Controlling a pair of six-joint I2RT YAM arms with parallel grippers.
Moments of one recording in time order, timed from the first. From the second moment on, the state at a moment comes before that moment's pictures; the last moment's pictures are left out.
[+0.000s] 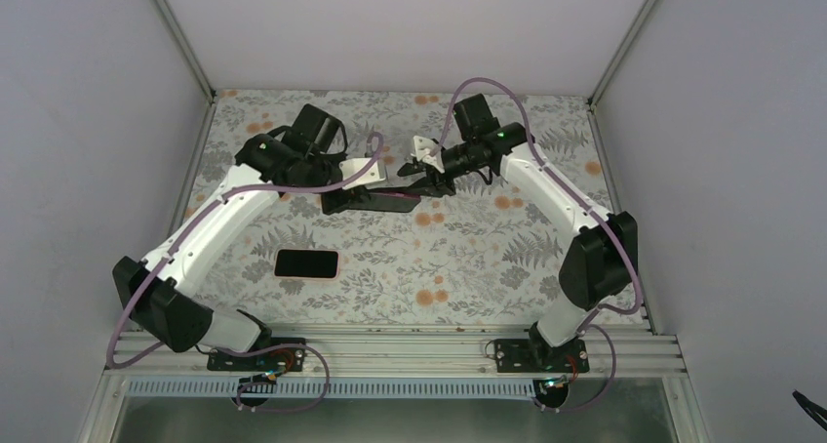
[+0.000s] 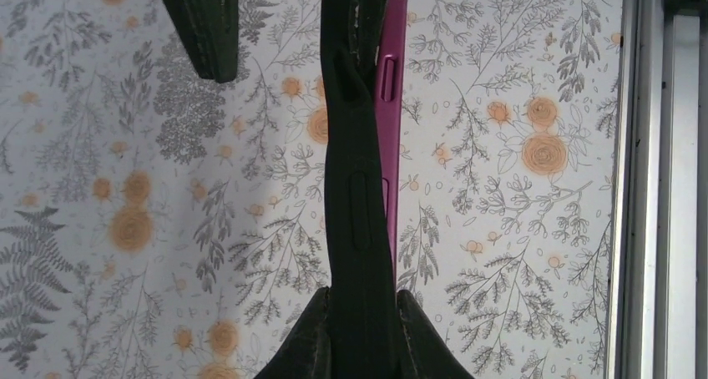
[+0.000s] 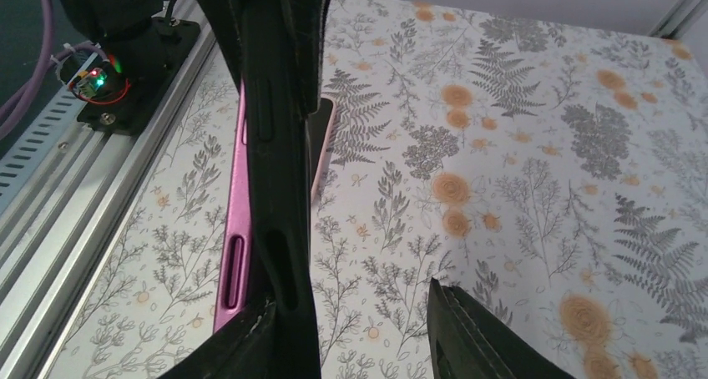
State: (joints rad) left arm -0.54 1.41 1.47 -1.08 0.42 0.74; right arm 0.50 1.68 1.51 -0.85 -0.91 -1.01
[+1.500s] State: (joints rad) left arm -0.53 1.32 1.45 -0.69 0.30 0.74; right arm 0.62 1.76 1.63 -1.09 -0.81 -0.97
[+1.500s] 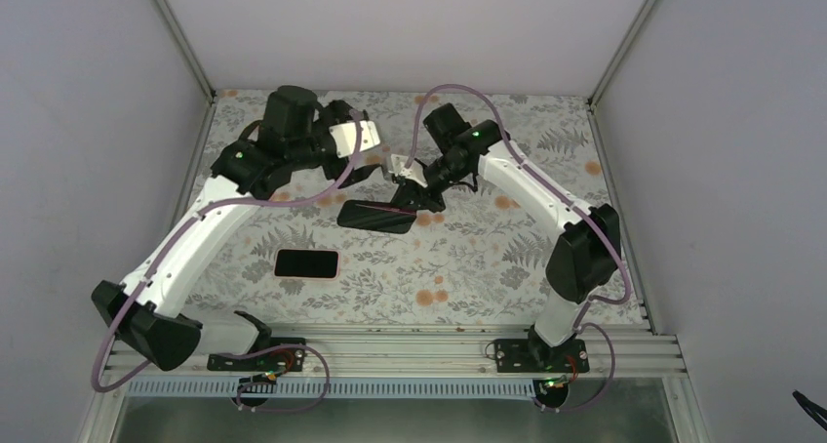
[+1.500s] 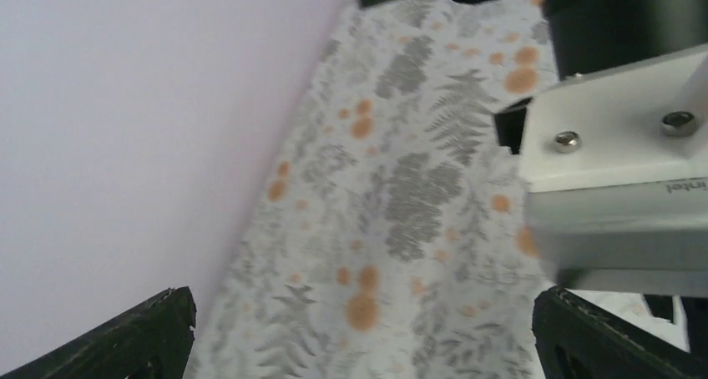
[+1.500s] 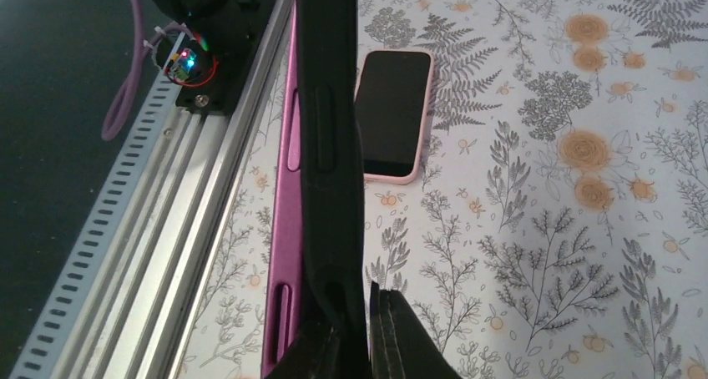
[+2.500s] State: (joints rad) left arm -0.55 1.32 1.36 0.07 -0.15 0.60; right arm 0.42 1.85 2.14 -0.49 -0.42 0.01
